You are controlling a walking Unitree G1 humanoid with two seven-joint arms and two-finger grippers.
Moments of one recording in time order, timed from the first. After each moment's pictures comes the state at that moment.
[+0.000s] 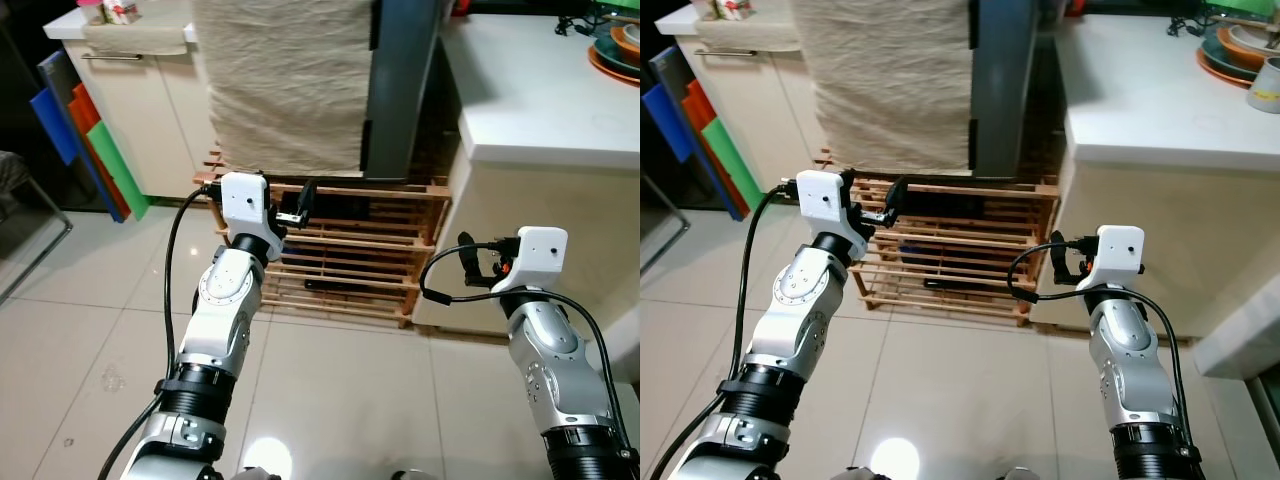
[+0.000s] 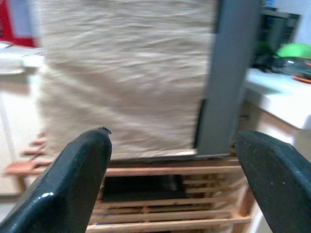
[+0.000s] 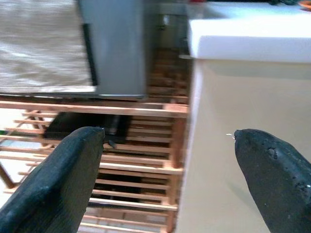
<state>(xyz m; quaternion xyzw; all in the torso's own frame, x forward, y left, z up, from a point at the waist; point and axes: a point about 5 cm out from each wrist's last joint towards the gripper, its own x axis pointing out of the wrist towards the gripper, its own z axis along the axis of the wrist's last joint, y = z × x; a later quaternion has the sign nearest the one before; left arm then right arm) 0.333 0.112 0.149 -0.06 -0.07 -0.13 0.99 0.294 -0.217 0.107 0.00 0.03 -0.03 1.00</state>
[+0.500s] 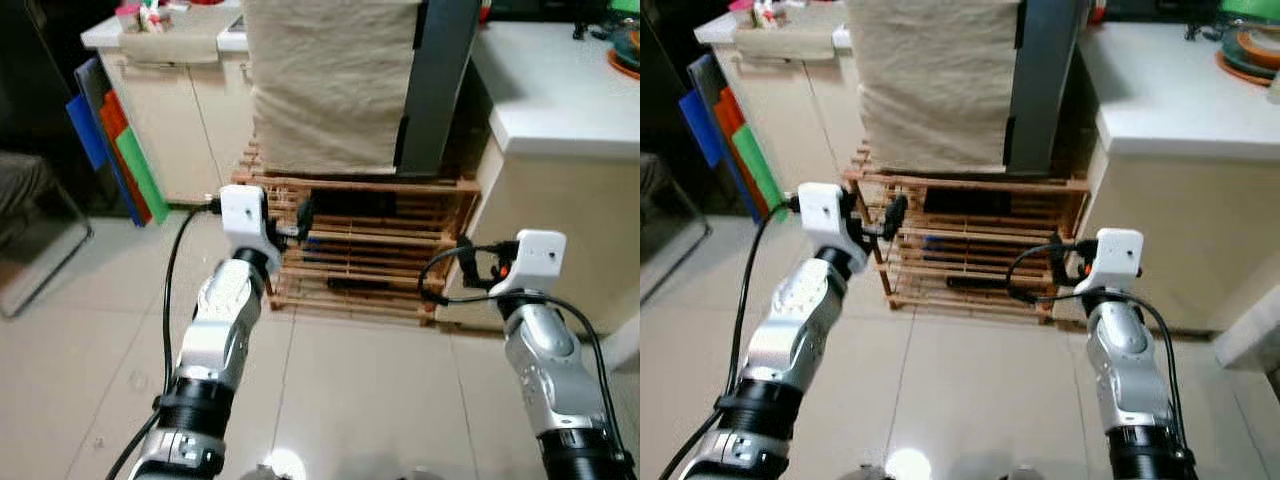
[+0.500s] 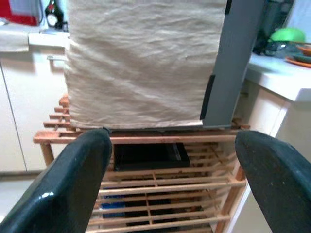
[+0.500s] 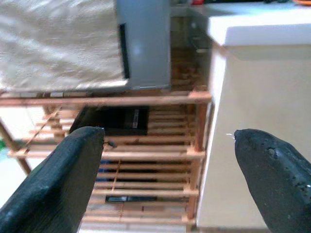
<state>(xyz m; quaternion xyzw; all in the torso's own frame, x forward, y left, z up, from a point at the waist) 0.327 0.108 0.137 -0.07 -0.02 -0.13 0.99 0.291 -0.216 0.100 0.01 0.04 -0.03 1.00</state>
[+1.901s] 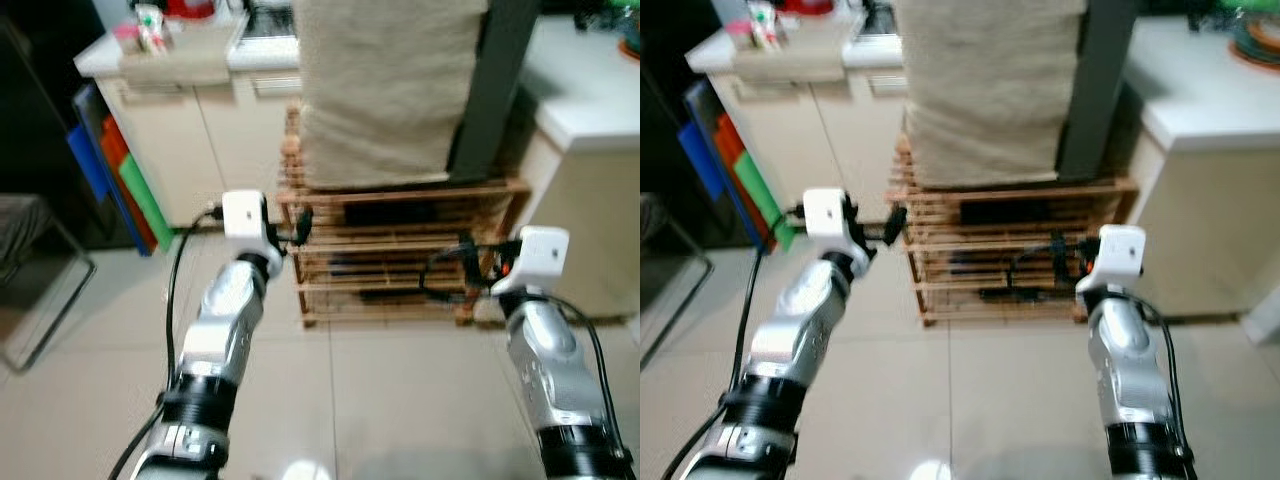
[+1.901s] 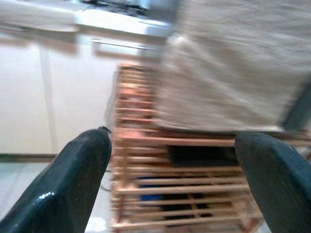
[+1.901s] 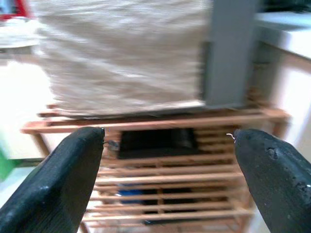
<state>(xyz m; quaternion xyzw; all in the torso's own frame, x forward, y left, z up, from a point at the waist) 0.331 0.116 0.125 -0.11 0.03 -0.10 0.99 0.295 -0.211 0.104 0.01 0.02 -0.02 1.00</state>
